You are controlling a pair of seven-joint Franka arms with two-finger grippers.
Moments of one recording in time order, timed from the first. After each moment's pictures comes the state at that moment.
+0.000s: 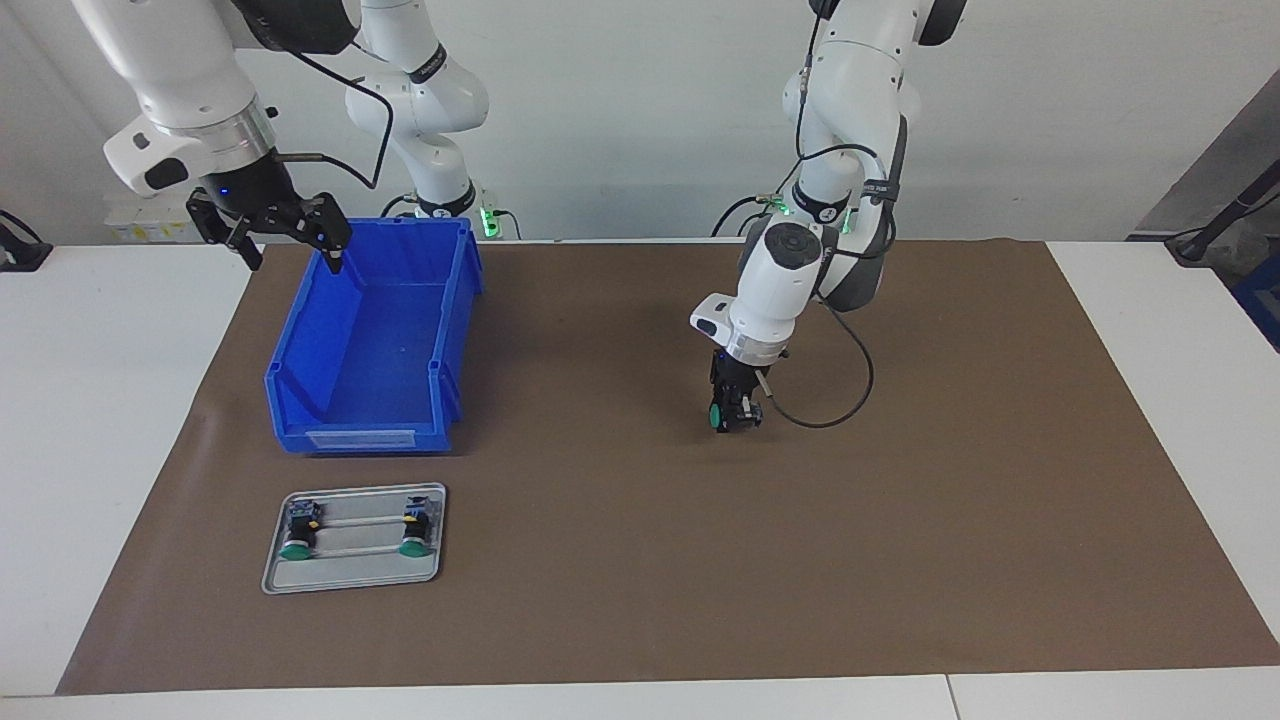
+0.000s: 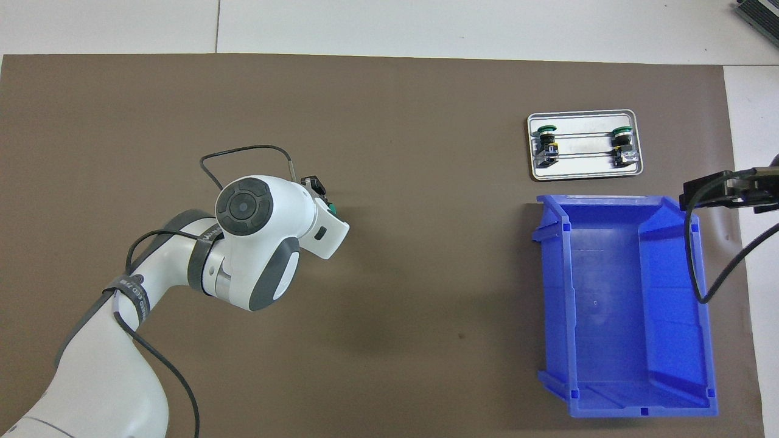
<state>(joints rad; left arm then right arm) -0.38 0.29 -0.14 -2.00 -0.11 2.49 1.02 0.06 -0.03 -0.07 -1.58 -0.04 1.55 0.05</state>
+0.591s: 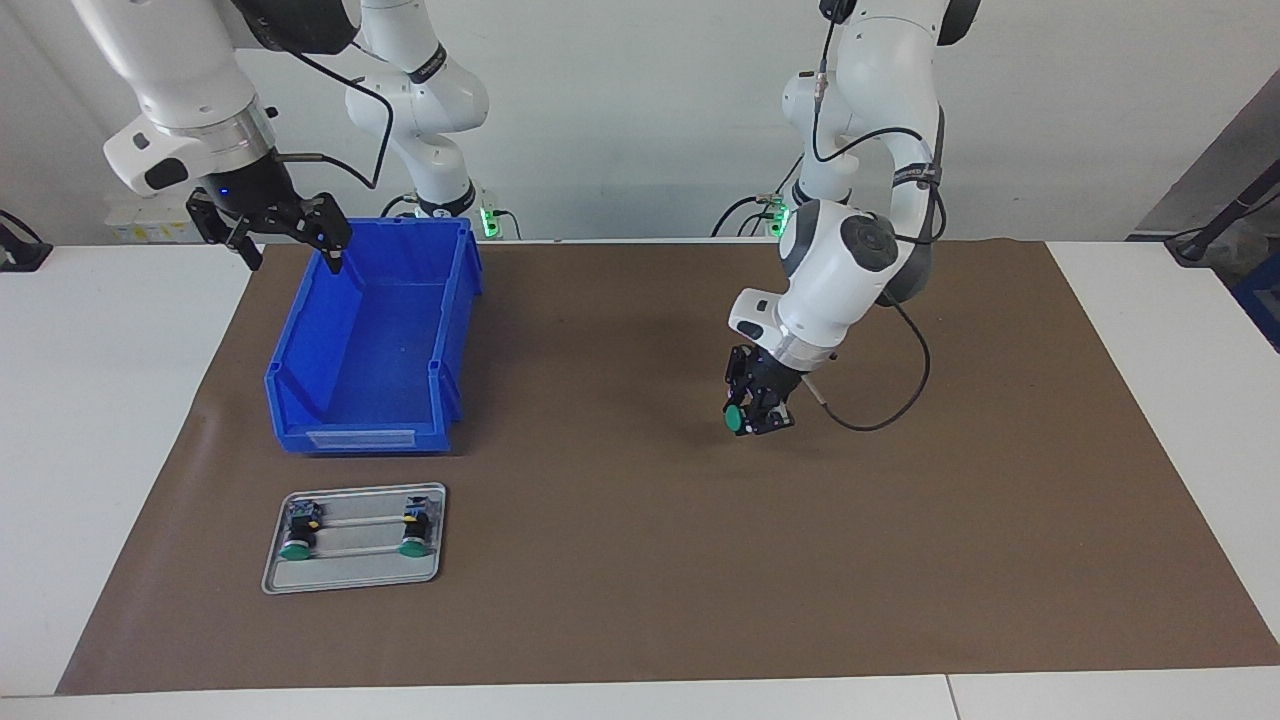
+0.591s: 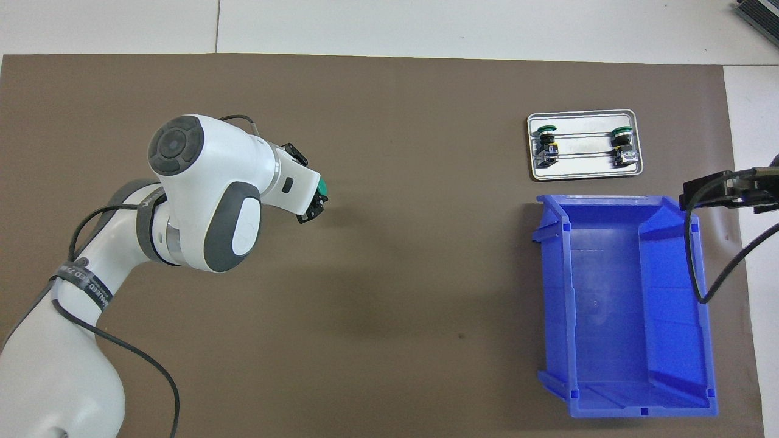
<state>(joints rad) -0.29 0.29 -0.13 -1.80 -0.31 2.25 1.04 0.06 -0.03 -0.07 -1.58 -0.04 1.55 0.05</state>
